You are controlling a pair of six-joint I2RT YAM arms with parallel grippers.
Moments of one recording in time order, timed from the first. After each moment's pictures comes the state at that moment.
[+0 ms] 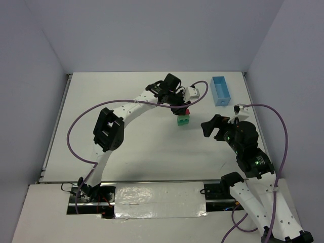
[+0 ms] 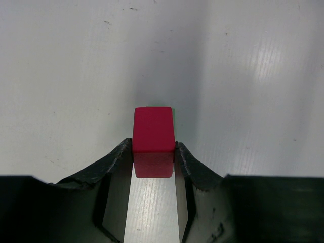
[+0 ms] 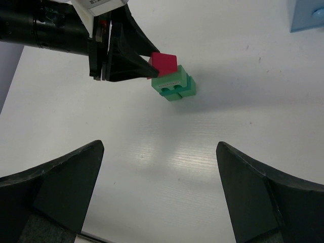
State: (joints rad) left arm -0.69 2.23 2.03 -0.61 0.50 0.49; right arm 0.29 0.52 0.73 -0.53 0.01 0.46
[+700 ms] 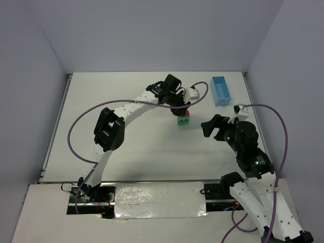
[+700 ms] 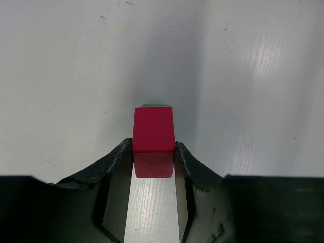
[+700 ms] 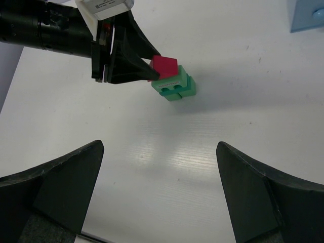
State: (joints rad) left arm -0.69 2.24 2.03 -0.62 0.50 0.49; right arm 0.29 0.52 0.73 -0.53 0.01 0.46
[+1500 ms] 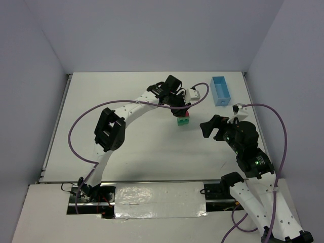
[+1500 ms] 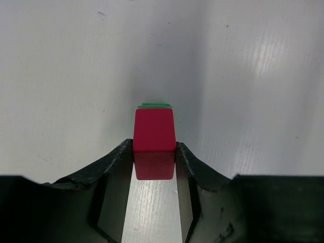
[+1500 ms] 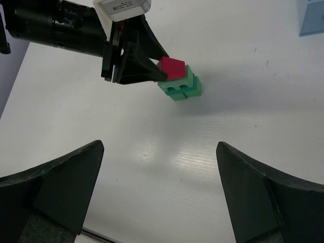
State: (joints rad) left arm -0.70 2.24 2.03 -0.63 0.48 0.49; right arm 0.29 0.52 0.72 -0.52 -0.02 0.44
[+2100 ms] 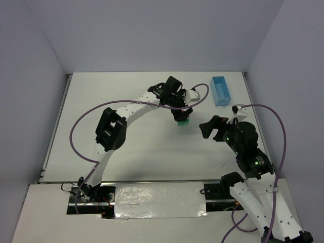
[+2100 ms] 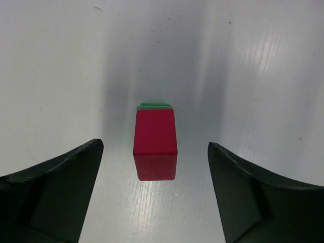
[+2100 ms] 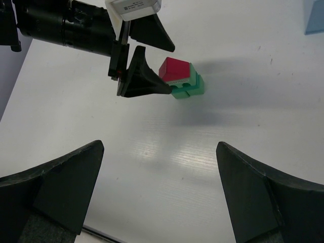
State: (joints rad) left arm -0.70 2.26 2.03 -0.62 0.48 0.50; right arm 0.29 0.52 0.71 -0.51 -0.04 0.44
